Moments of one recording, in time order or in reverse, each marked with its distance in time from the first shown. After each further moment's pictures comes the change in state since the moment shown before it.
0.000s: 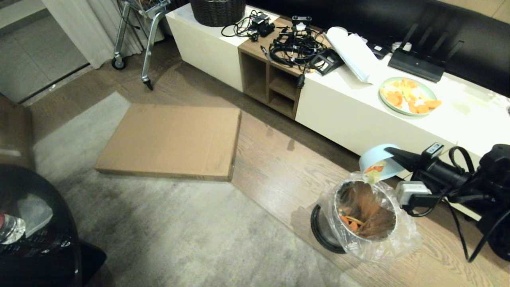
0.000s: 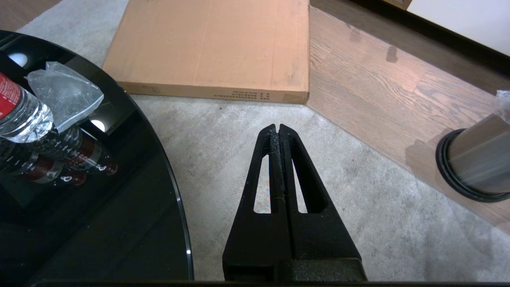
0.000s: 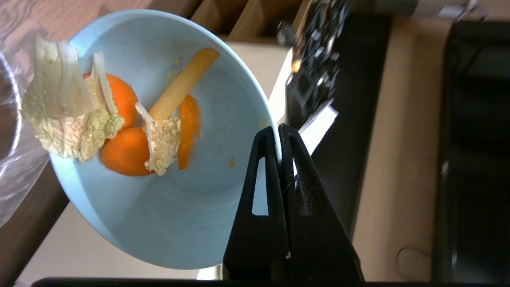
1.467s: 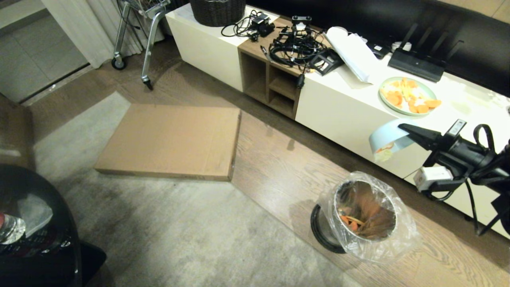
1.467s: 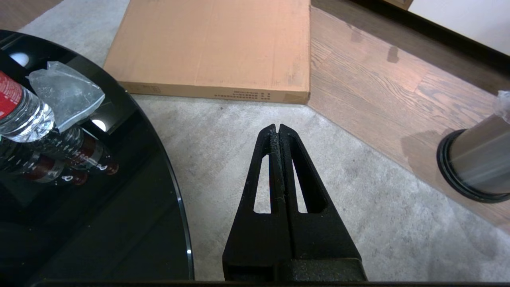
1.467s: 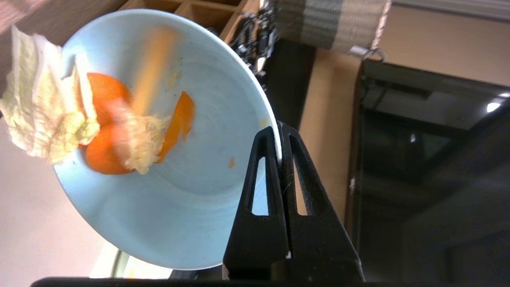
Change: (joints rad) left arm 0.000 0.000 0.000 0.000 0.000 0.000; right arm -0.079 -0.061 -0.132 0.000 0.182 -0.063
